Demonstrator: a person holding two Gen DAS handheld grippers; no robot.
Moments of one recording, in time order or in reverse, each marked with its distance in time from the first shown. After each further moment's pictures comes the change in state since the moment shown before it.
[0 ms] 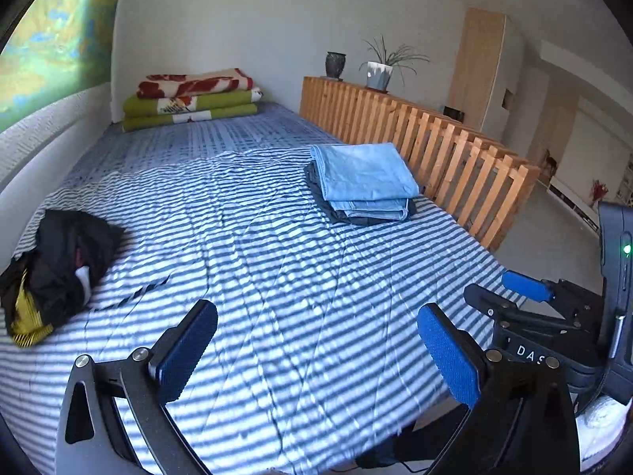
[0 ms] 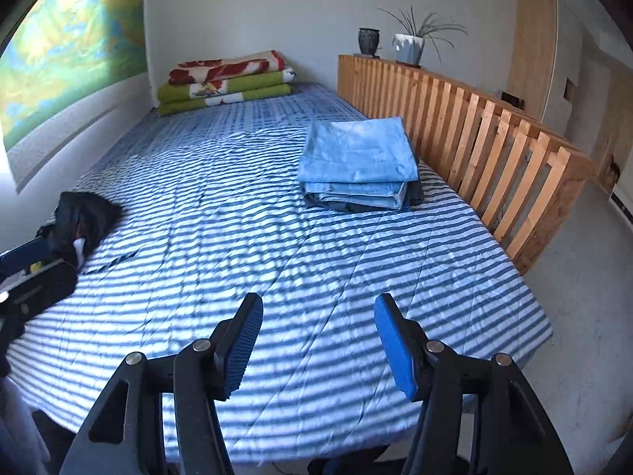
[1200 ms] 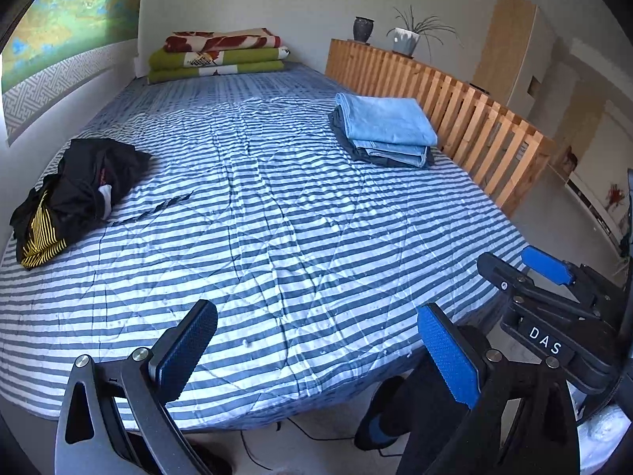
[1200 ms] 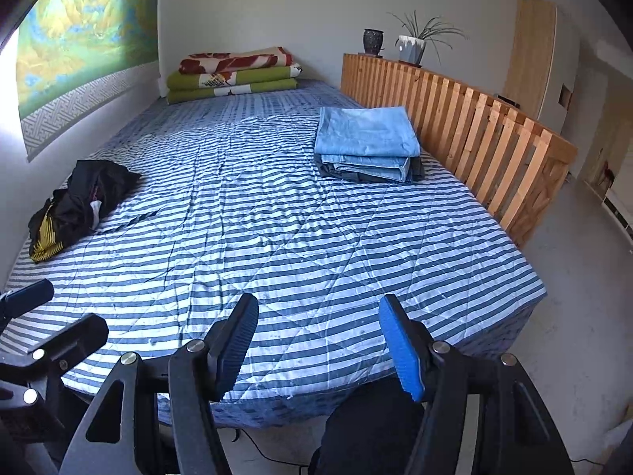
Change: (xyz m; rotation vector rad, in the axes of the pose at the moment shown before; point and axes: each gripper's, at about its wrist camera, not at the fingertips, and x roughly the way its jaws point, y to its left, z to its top) left arm -0.018 0.004 -0.075 -0.071 0.142 0.059; right arm -0.027 0.033 -0.064 -0.019 0.011 -0.040
